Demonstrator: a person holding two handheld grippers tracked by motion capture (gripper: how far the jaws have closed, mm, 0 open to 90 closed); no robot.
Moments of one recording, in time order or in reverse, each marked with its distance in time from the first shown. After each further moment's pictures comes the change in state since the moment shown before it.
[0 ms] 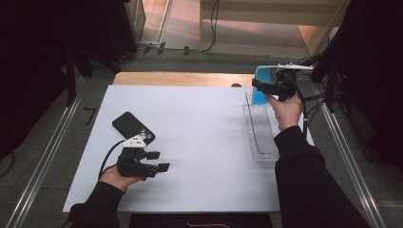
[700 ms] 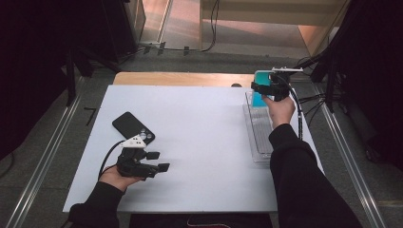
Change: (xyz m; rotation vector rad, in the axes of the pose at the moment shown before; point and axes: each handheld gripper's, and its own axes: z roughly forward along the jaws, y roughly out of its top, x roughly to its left) left arm 0.000 0.000 0.000 0.004 0.001 0.003; right arm -0.020 -0.016 0.047 0.085 -0.094 0.050
